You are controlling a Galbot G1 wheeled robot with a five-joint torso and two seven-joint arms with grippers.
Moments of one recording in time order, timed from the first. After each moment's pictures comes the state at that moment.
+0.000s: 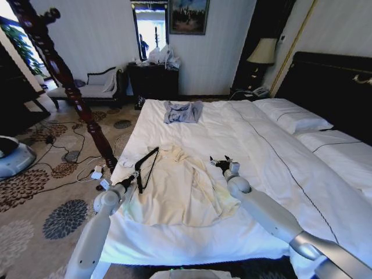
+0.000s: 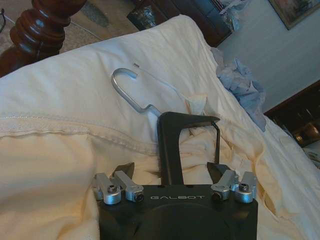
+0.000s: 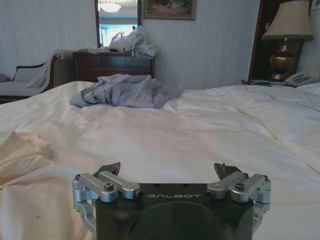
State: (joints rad) left arm 1.04 -1.22 -0.57 -1.57 -1.20 0.46 -0.19; right arm -0.65 0.90 -0.16 1.41 0.83 -0.01 0.36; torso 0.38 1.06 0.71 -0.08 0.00
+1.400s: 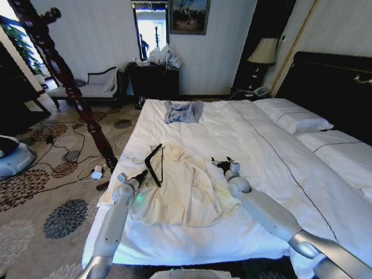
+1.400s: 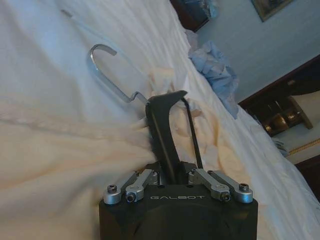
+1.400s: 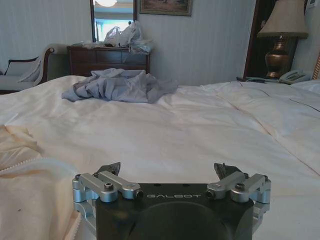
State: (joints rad) left arm 0.85 -1.37 -0.50 -1.37 -1.09 0.47 -0.09; right arm -0.63 0.90 -0.17 1.37 0.82 -0.01 0.35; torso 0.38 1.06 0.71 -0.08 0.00
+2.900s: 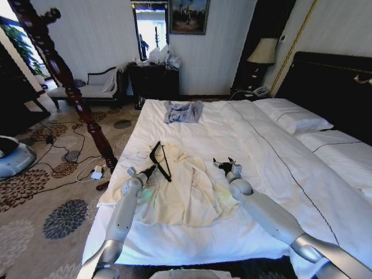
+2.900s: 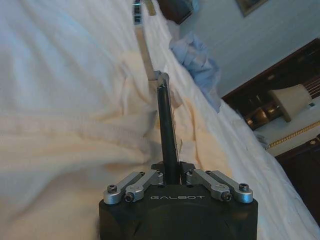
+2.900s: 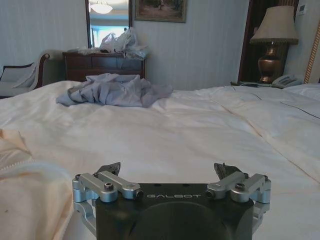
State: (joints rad) left arm 0.77 -1.40 -0.47 -1.27 -1.04 0.44 0.01; right arm -0.67 0.90 -0.14 1.38 0.81 0.03 0.36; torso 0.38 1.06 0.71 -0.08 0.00
